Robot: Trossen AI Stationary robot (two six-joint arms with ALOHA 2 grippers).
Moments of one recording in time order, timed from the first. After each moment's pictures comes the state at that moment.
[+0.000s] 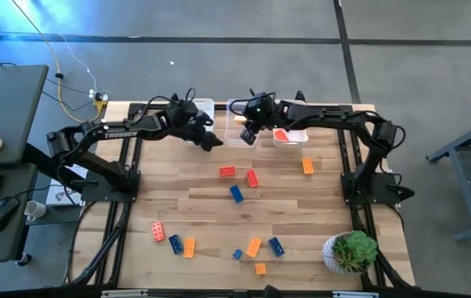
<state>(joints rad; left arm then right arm) 0.63 1.41 0.82 -0.11 0.37 -0.58 -0.41 1.78 1.33 -0.31 0.11 0.00</state>
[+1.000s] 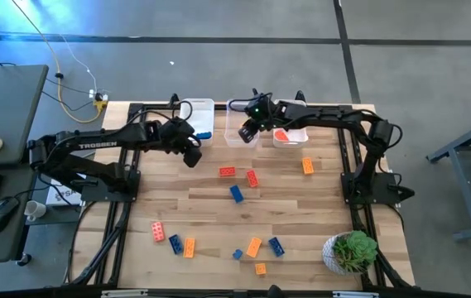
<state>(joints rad) 0.44 1.17 0.82 -0.59 -0.14 -0.41 -0.43 1.82 1.33 -0.33 0.08 0.25</state>
